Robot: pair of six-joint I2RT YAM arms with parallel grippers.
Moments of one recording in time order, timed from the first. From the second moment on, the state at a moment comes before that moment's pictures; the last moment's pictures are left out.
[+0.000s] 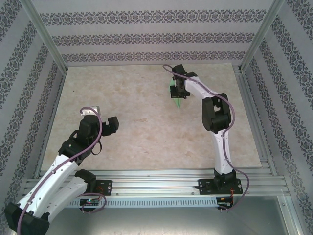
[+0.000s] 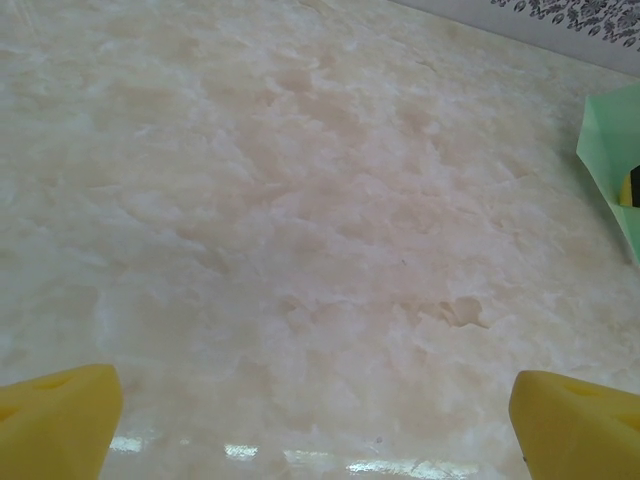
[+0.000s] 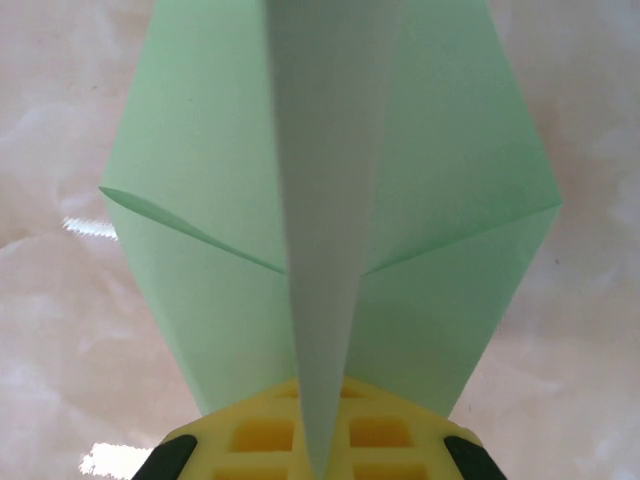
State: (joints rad) left arm -0.43 0.72 0.65 -0.54 -0.26 -0.52; right arm 0.32 2.35 1.97 -0.83 0.03 0.19
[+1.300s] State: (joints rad) left arm -0.43 0.71 0.65 -0.55 -0.27 -0.52; right arm 0.32 2.28 2.05 -1.00 0.03 0.16
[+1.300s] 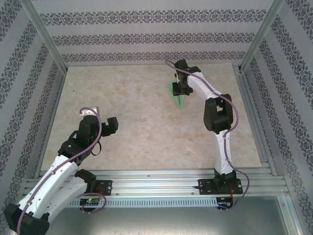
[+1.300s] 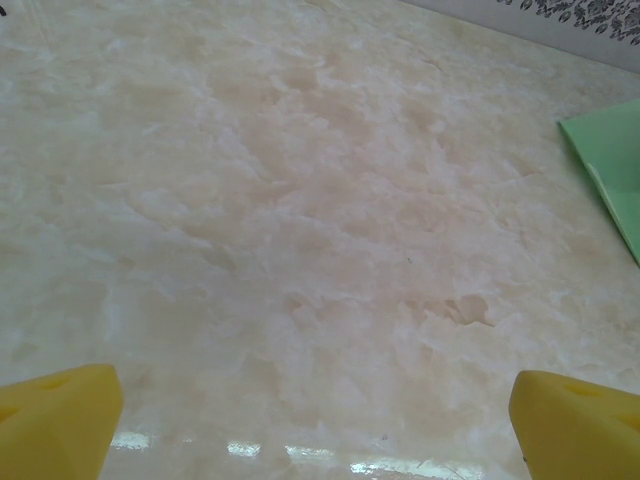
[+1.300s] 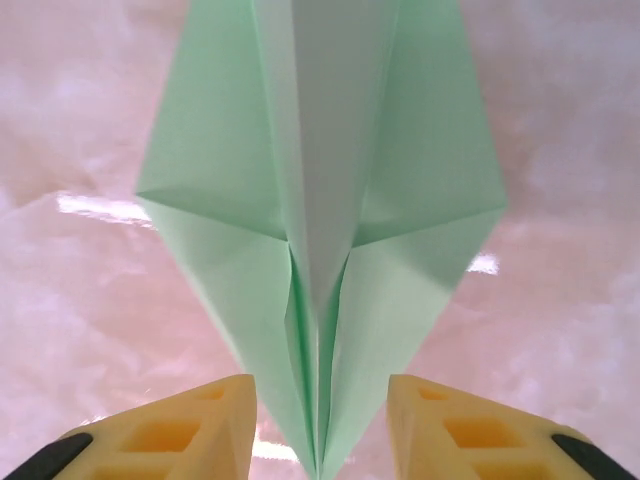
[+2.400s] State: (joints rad) left arm -0.36 0.83 0.44 -0.07 -0.81 -0.24; right arm 0.11 0.89 0.41 -0.06 0.31 0.19
